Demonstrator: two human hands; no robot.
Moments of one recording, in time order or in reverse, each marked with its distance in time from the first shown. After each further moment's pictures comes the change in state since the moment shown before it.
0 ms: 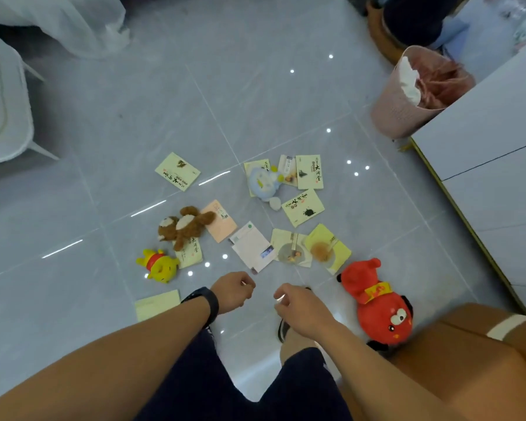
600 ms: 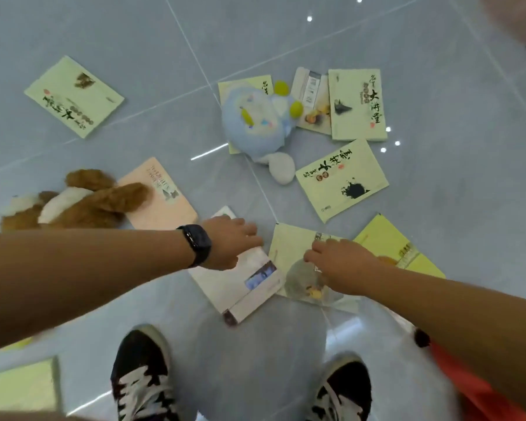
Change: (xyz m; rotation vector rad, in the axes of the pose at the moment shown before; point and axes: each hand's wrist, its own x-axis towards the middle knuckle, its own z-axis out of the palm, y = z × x) left_hand 0.608 -0.108 0.024 1.389 -0.059 0.555; right_hand 0.574 0.298 0.055 -1.041 -0.102 -0.400
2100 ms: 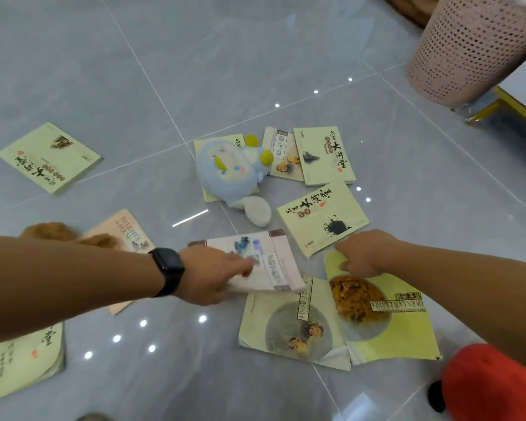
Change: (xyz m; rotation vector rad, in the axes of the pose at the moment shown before) left_hand 0.025 -0.015 -0.005 -0.107 0.156 0.013; right_hand 0.008 0.113 0.000 -0.011 -0.055 0.393
